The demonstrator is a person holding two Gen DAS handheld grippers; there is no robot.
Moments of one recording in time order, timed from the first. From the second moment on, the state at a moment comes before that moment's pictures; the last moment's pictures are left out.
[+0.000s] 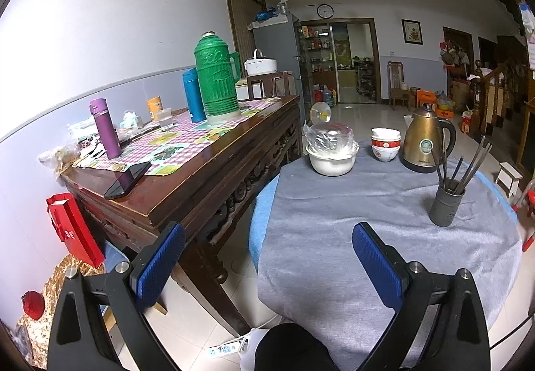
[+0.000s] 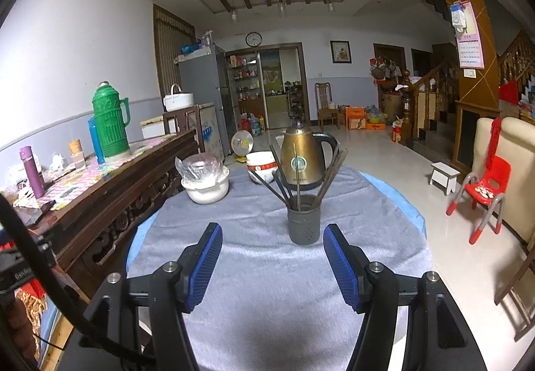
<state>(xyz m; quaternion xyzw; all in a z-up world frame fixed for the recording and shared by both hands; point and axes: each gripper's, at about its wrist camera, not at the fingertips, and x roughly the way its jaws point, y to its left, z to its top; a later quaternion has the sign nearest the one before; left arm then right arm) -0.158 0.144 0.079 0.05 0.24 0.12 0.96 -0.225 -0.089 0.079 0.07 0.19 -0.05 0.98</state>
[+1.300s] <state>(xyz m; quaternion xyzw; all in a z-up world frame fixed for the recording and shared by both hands) -0.160 0.212 0.062 0.00 0.25 0.17 0.95 -0.203 -0.027 0.074 0.05 0.20 -0.01 0.98</state>
